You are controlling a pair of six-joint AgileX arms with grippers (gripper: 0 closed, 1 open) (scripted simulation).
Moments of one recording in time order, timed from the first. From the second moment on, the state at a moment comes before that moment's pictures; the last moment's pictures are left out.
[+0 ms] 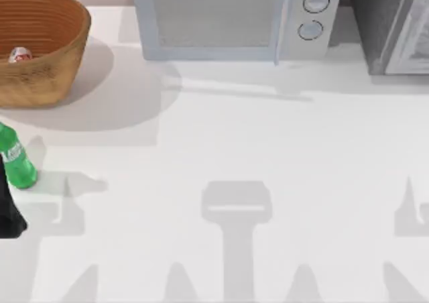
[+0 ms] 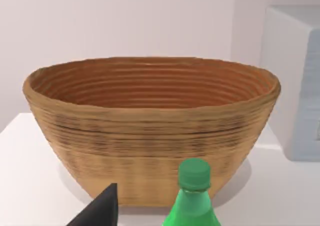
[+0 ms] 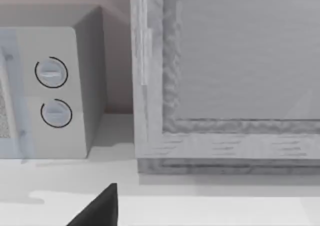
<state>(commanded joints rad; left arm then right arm) 0.00 0.00 0.00 0.00 0.00 0.00 0.00 0.00 0.00 0.00 0.00 0.00</state>
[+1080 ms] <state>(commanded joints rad) 0.08 0.99 1.03 -0.51 0.13 0.05 0.00 0.00 0.00 0.00 0.00 0.00</state>
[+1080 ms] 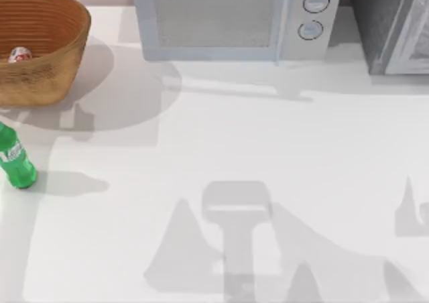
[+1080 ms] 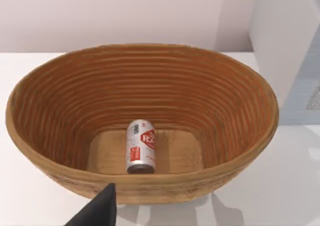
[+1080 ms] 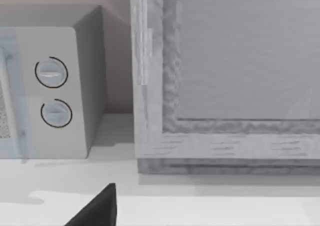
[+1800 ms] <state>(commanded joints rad) 0.16 2.17 2.13 -1.13 0.25 0.12 0.00 0.00 0.00 0.00 0.00 0.00</state>
